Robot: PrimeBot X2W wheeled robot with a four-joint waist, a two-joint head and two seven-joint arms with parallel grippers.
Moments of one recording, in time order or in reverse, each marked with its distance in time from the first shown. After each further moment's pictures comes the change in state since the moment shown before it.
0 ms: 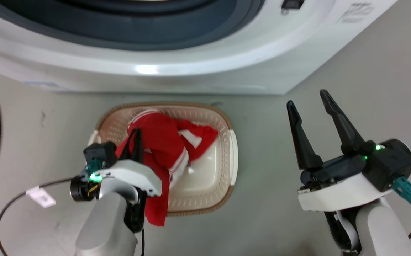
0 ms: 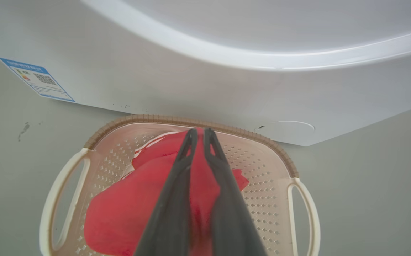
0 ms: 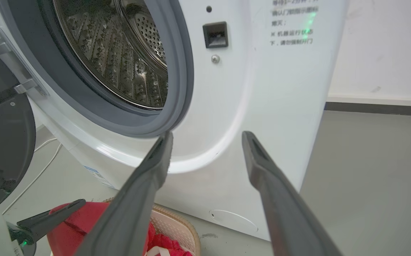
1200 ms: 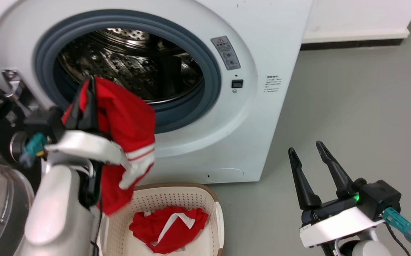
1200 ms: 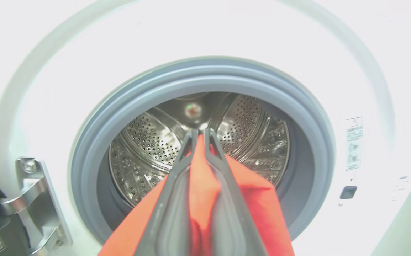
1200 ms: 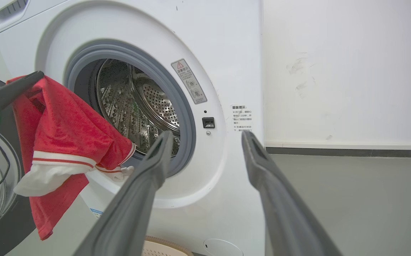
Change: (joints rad) left arm -0.064 0.160 0.063 -0.241 0.065 -0.054 -0.001; right arm 0.159 0.000 -0.013 0.097 0.071 0.000 -0.026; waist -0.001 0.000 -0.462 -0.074
